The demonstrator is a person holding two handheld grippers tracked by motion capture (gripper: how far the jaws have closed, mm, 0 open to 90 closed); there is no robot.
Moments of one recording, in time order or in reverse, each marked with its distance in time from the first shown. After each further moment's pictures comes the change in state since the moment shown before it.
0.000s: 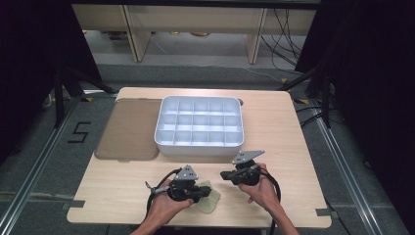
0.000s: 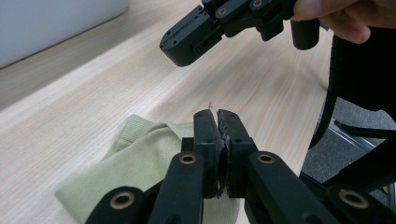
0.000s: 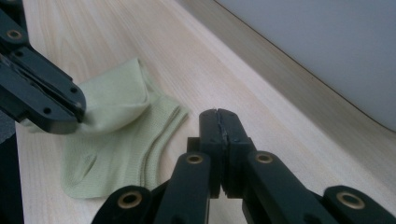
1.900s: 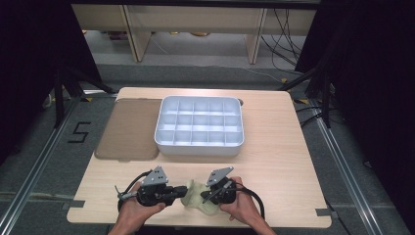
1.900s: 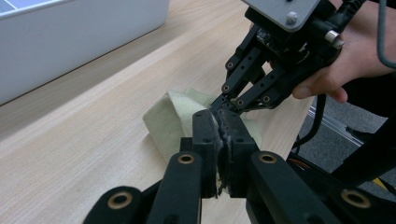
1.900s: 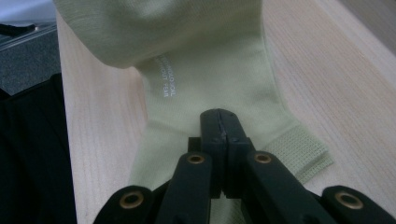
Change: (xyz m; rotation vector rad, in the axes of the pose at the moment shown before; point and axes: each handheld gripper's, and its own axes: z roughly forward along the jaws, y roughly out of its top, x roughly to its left) left arm 0.012 -0.019 -0.076 -0.068 0.051 0.029; right arm 0.064 0.002 0.047 0.131 0.088 -0.161
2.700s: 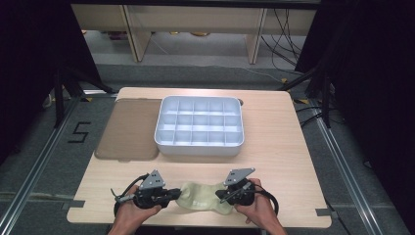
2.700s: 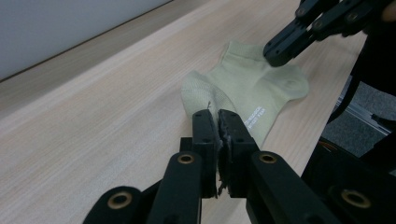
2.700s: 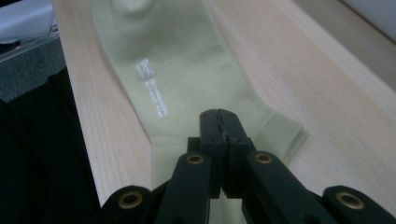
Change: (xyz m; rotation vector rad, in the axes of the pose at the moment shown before) left arm 0.011 -0.020 0.002 0.050 0.071 0.008; right arm -0.003 -0.023 -0.041 -0.037 -0.079 0.069
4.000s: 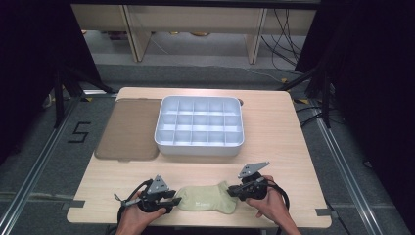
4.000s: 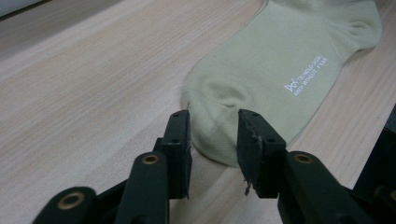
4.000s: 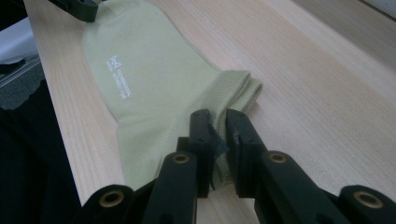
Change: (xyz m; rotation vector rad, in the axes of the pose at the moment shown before) left arm 0.009 -0.026 0.026 0.105 0.089 0.008; right arm -0.034 -0.020 -0.018 0.028 0.022 0.132
